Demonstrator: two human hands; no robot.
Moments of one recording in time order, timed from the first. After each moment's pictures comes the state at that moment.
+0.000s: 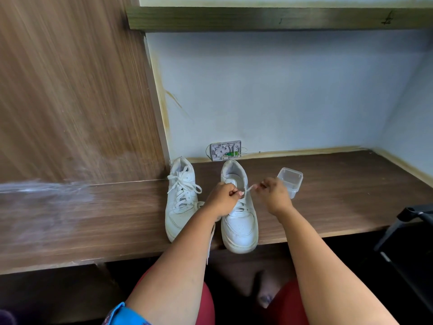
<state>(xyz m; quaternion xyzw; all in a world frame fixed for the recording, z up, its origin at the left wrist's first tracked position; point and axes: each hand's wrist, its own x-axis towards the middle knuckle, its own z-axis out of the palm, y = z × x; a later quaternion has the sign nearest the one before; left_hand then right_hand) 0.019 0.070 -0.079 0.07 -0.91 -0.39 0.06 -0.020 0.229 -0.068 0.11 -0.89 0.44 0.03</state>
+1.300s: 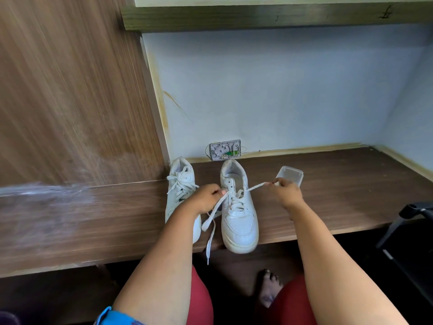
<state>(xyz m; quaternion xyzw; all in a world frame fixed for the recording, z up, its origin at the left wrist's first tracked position) 0.036 0.030 -0.067 0.08 -0.91 -0.41 -0.03 -0.024 0.254 -0.058 -0.01 -0.85 0.52 -0.04</state>
